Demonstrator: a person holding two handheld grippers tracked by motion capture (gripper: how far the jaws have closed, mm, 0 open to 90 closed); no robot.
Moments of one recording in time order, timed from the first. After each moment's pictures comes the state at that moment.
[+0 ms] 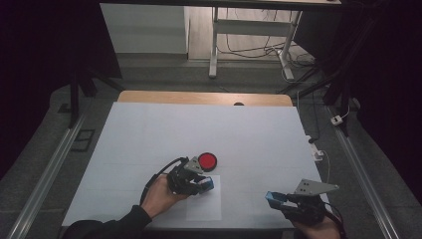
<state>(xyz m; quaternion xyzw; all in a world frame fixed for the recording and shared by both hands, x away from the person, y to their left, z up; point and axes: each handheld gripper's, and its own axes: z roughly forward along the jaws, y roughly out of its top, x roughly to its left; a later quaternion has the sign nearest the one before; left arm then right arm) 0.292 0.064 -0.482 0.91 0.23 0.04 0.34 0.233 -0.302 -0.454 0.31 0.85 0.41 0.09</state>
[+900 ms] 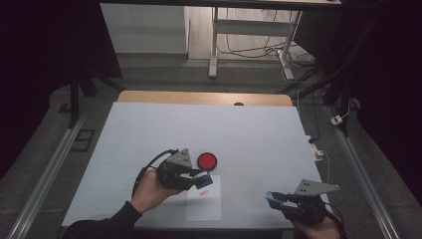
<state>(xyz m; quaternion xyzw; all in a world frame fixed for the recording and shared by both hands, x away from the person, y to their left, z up) 0.286 0.090 -0.442 0.89 0.20 0.03 0.41 0.233 -0.303 -0.453 0.31 0.85 0.42 0.09</state>
